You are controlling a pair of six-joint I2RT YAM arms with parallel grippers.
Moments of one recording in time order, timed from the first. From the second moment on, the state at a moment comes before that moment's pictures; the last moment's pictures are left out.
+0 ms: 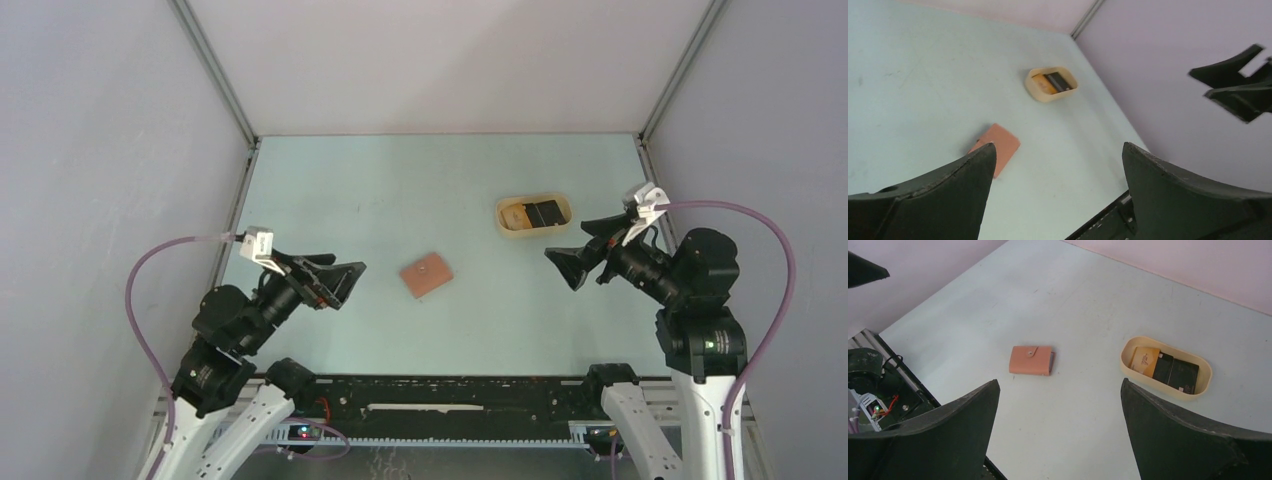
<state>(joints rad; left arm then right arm) -0.51 0.31 0.75 -0.42 0.11 -0.59 0.01 0.62 1.07 -0.65 -0.68 -0.01</state>
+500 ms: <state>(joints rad) -0.51 0.31 0.86 -0.67 -0.03 -0.43 0.00 0.60 1.13 -0.73 -0.67 0.00</state>
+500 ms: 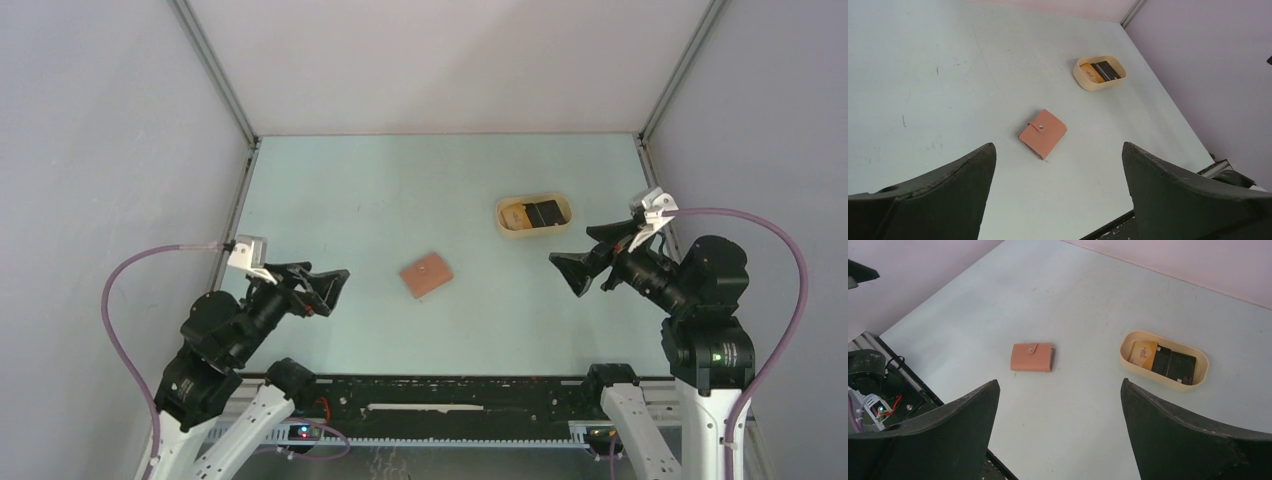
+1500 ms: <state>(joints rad) -0.51 0.24 0.81 -0.63 0.03 -0.41 -0.05 0.57 1.08 -0.71 -0.63 0.05</state>
